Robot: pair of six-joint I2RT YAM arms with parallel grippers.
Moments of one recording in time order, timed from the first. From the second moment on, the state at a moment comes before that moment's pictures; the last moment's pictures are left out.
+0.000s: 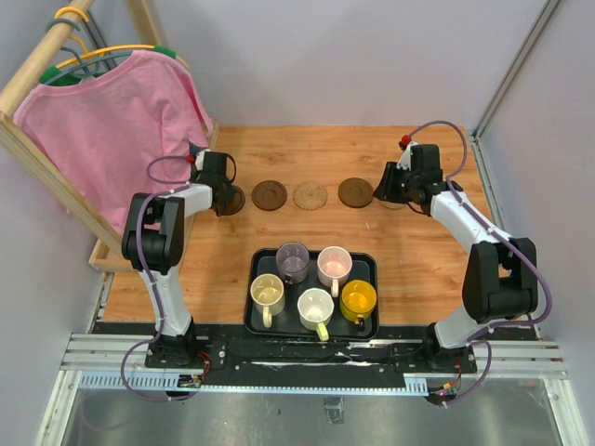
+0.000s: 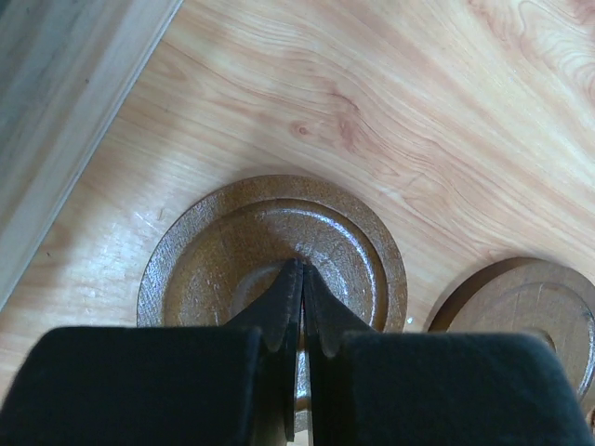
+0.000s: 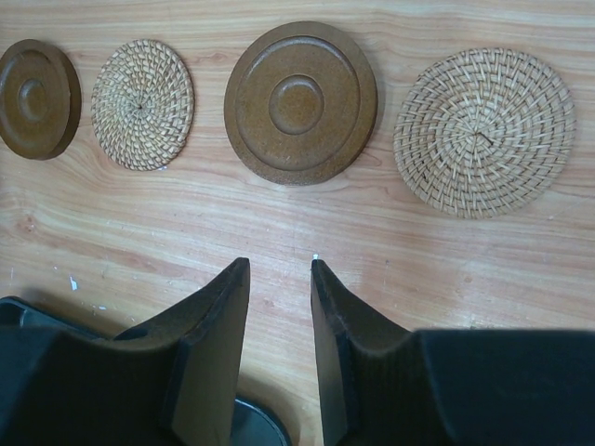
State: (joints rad) left arm -0.14 1.95 1.17 -0.03 -0.26 -0.61; right arm 0.15 1.57 1.11 -0.27 -0.25 0.25
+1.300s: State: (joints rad) left arm -0.24 2.00 1.23 0.00 -0.13 -0.49; right arm 0.18 1.90 1.39 -0.24 -0.25 0.23
